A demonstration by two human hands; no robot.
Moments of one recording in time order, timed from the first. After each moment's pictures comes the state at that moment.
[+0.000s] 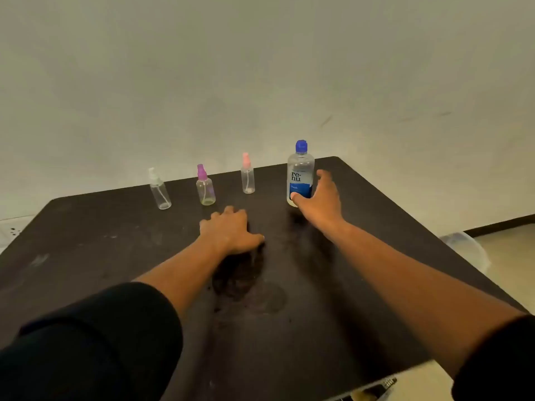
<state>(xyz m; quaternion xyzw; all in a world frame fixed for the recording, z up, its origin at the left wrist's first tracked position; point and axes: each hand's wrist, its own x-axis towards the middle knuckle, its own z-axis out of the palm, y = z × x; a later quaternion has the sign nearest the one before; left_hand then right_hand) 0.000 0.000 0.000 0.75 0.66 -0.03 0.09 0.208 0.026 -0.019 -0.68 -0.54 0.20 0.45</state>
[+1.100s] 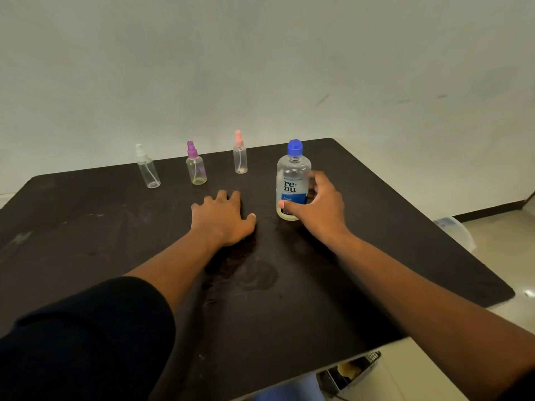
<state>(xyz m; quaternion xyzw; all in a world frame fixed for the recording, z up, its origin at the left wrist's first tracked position) -0.001 -0.002 -0.029 0.76 0.65 -0.02 0.02 0.207 -0.035 -0.038 -0.65 -0.57 0.19 0.46</state>
